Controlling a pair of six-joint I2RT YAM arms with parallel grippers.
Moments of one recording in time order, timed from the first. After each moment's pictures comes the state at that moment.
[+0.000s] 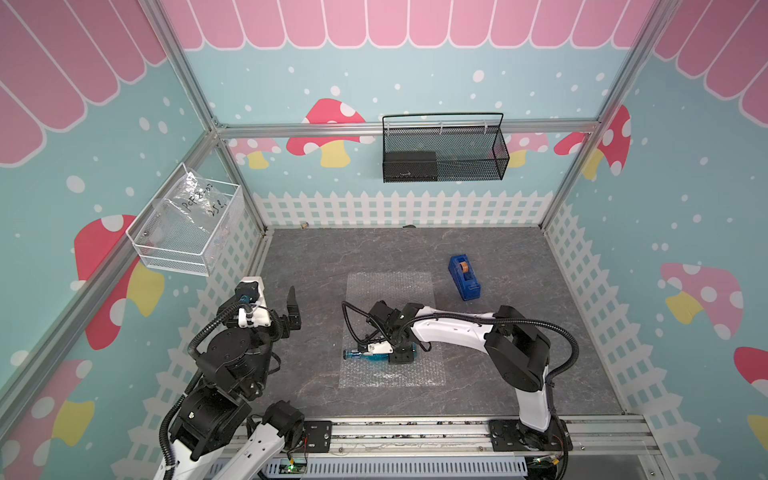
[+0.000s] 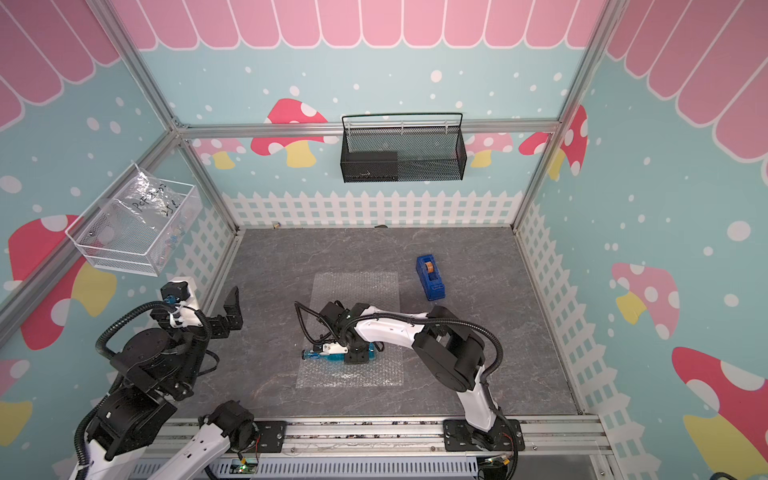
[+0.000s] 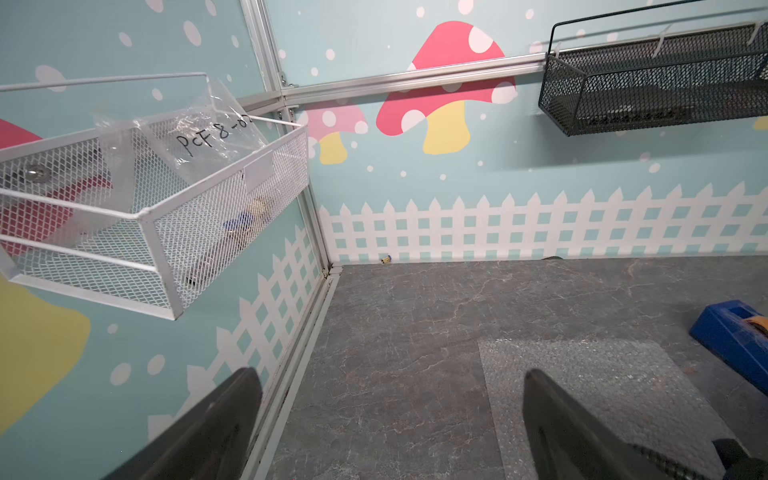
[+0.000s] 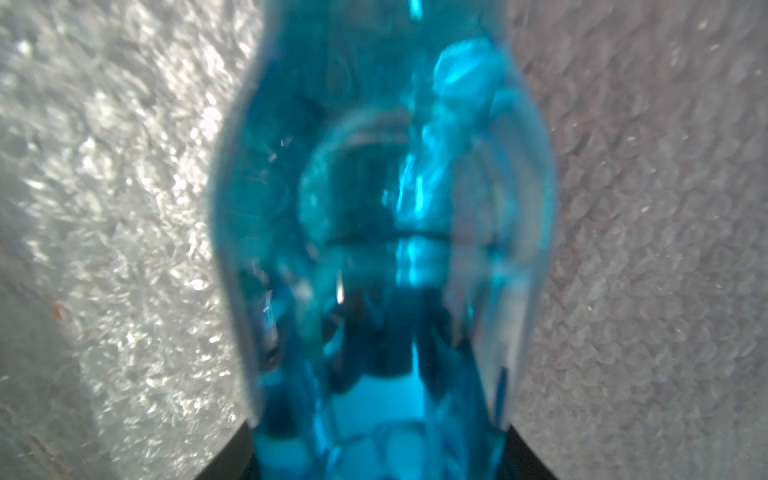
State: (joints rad) left arm -0.48 0.42 0.88 -0.55 -0.60 0.07; right arm 1.03 1.98 1.39 -0.79 0.04 -0.64
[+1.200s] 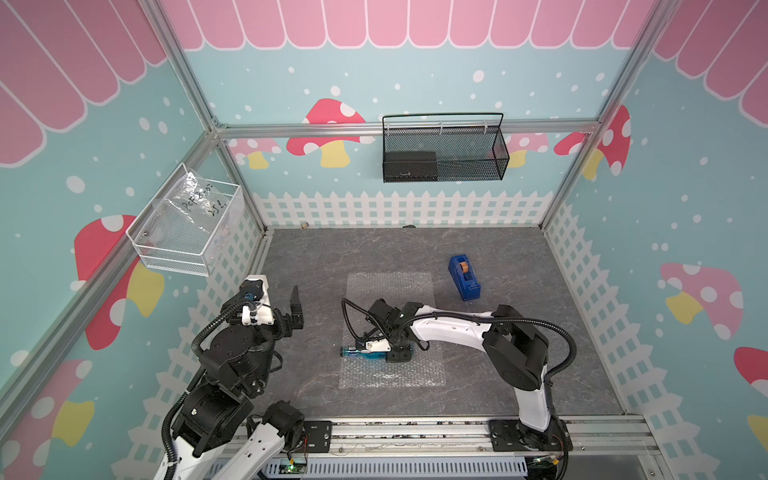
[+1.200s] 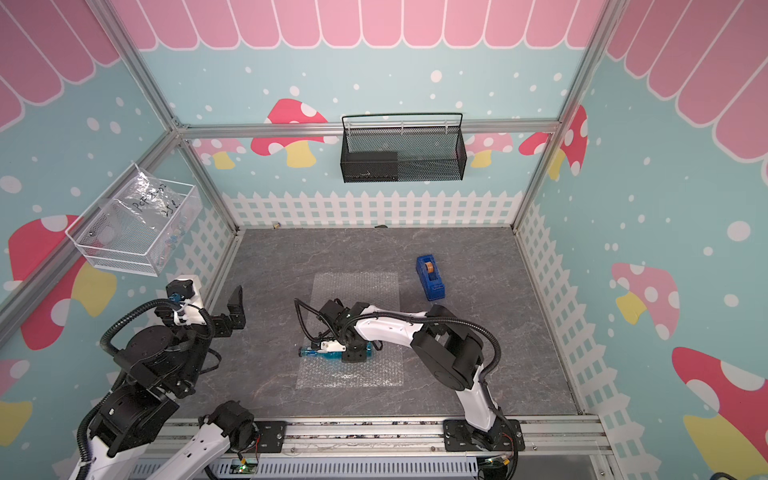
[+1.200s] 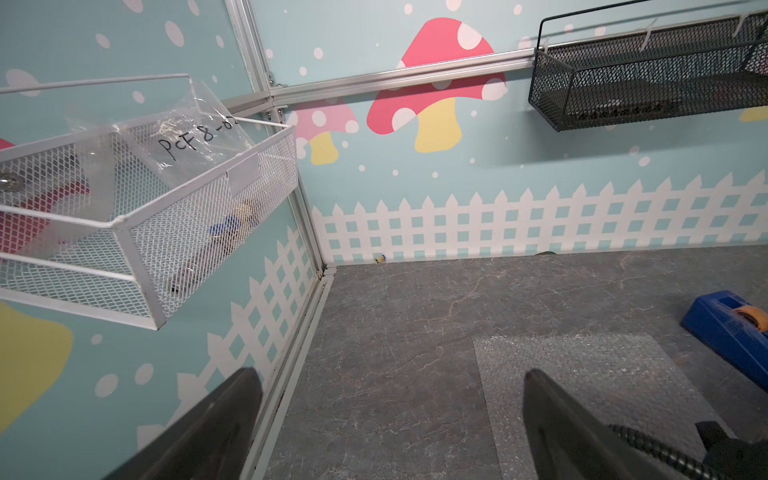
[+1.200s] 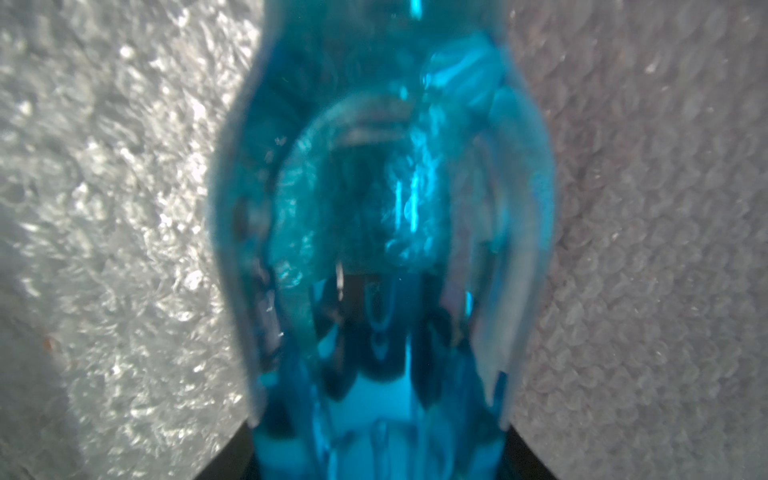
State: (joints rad) left arm -0.48 0.44 0.88 -0.54 -0.58 0.08; right arm 1.02 1.99 1.40 -0.78 0.01 -0.63
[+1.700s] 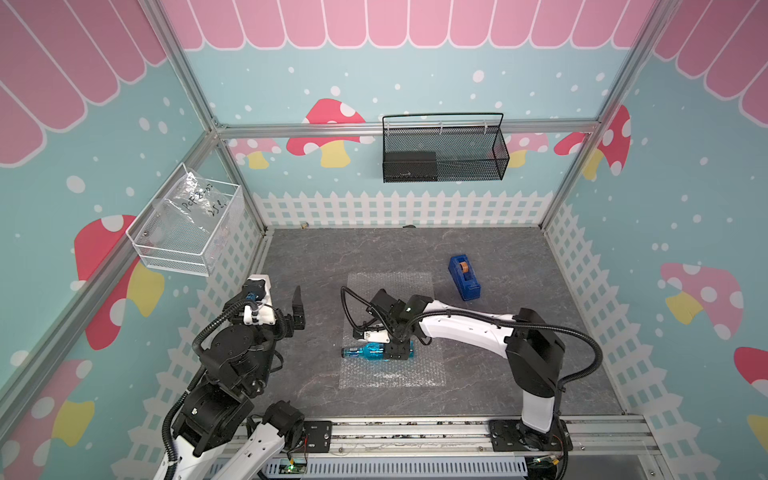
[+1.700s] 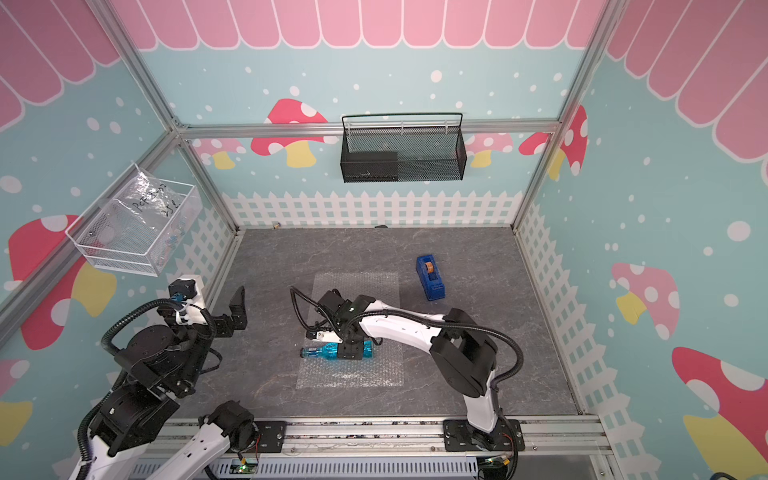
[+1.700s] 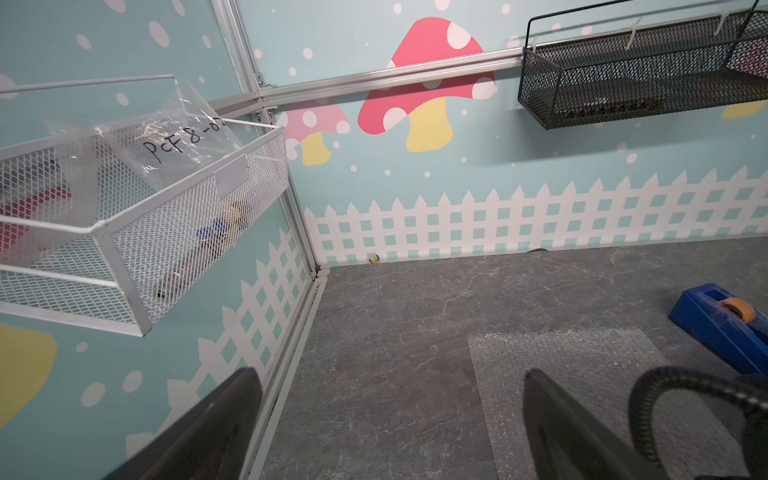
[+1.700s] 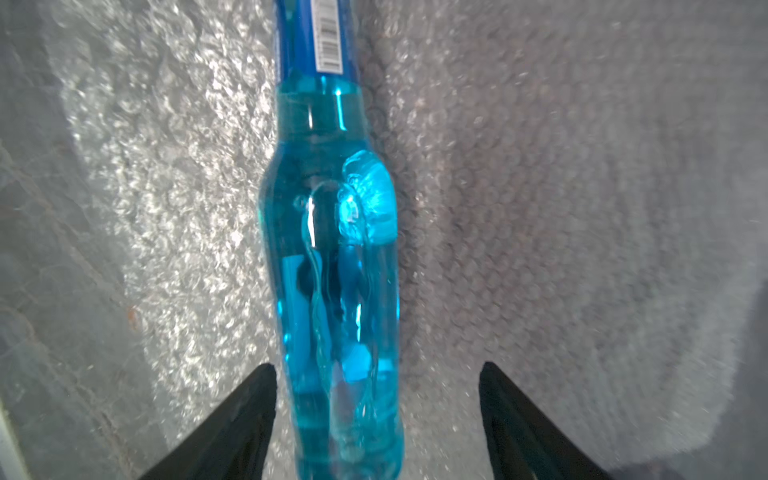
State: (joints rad) left arm -0.48 0.44 0.88 -0.54 -0.56 0.08; right arm 1.04 1.82 1.43 -0.82 0.07 -0.56
